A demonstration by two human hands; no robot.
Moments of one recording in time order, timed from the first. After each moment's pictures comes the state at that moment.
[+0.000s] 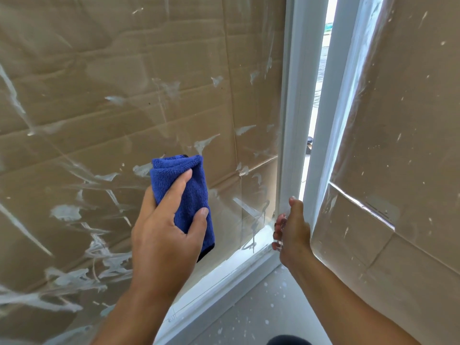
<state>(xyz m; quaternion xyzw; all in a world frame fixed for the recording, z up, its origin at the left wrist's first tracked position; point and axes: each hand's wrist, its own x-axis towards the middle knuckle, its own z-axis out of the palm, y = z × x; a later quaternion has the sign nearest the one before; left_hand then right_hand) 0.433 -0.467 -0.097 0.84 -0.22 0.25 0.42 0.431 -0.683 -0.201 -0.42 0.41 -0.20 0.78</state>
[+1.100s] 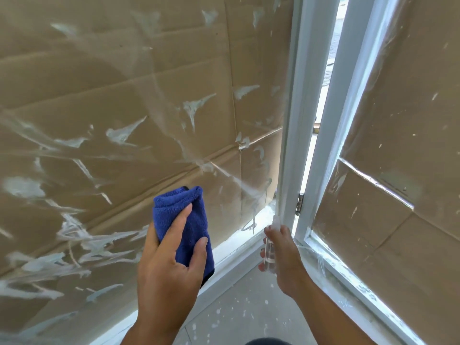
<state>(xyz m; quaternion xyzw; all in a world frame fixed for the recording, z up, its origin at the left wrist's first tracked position) 0.424 -0.457 -0.203 0.86 -0.18 0.22 0.43 0.402 -0.657 -0.291 -0.52 0.33 -0.08 0.79</state>
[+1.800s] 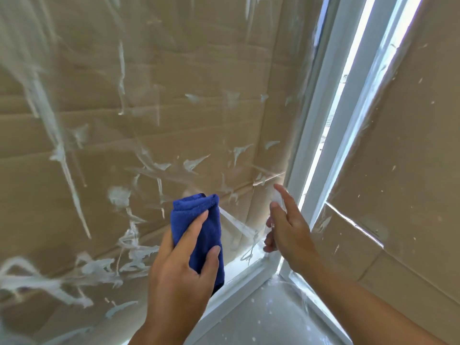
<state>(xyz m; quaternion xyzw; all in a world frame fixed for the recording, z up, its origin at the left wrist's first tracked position) 0.427 -0.414 -0.163 0.78 -0.24 0.21 0.54 0.405 -0.618 -0.139 -0.73 0.18 -0.24 0.62</state>
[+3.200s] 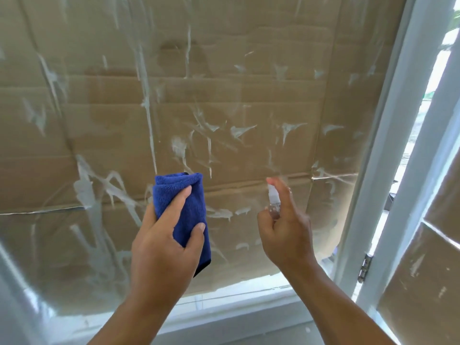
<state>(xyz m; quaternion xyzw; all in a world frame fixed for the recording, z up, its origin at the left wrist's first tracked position) 0.383 -0.381 -0.186 0.81 -0.07 0.41 0.41 0.434 -0.575 -0.200 -0.81 -0.08 -0.43 0.39</state>
